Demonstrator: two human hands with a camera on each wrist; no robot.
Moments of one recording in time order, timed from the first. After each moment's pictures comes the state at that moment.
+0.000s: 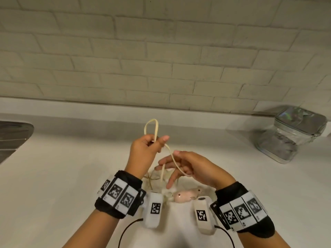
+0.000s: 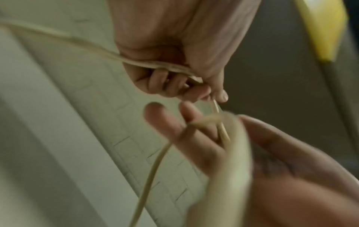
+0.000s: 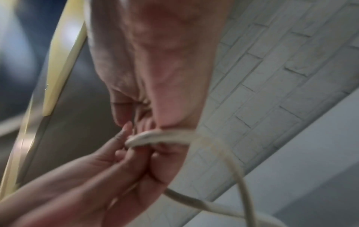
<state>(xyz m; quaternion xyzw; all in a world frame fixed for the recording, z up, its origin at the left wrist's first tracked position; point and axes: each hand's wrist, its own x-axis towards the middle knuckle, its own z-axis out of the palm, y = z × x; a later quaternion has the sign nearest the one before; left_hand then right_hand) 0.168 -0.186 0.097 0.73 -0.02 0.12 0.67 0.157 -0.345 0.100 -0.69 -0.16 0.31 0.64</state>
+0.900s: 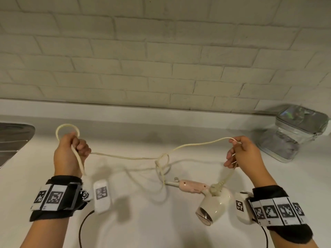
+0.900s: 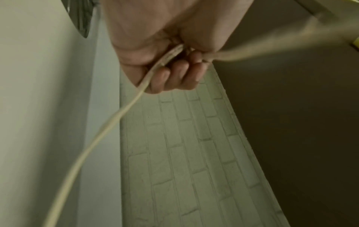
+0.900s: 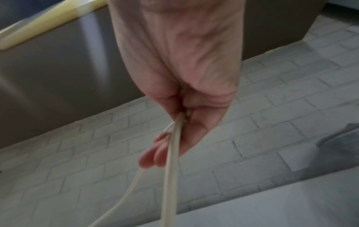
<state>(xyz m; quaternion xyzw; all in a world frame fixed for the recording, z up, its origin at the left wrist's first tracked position) 0.183 -0.025 0.077 0.44 0.15 0.17 0.87 0.180 -0.450 0.079 -0.83 0.12 -0.08 0.54</state>
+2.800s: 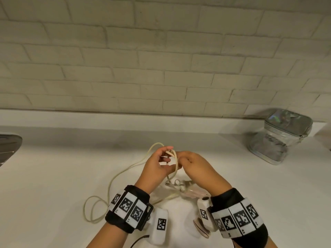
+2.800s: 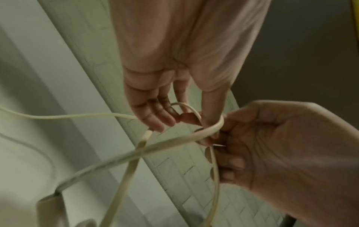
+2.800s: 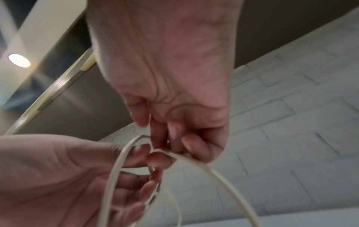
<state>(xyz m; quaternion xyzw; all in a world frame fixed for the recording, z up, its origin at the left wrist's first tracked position) 0.174 -0.212 0.060 0.74 -0.08 -0.01 0.67 0.160 -0.348 0.099 -0.91 -0.12 0.04 0.39</state>
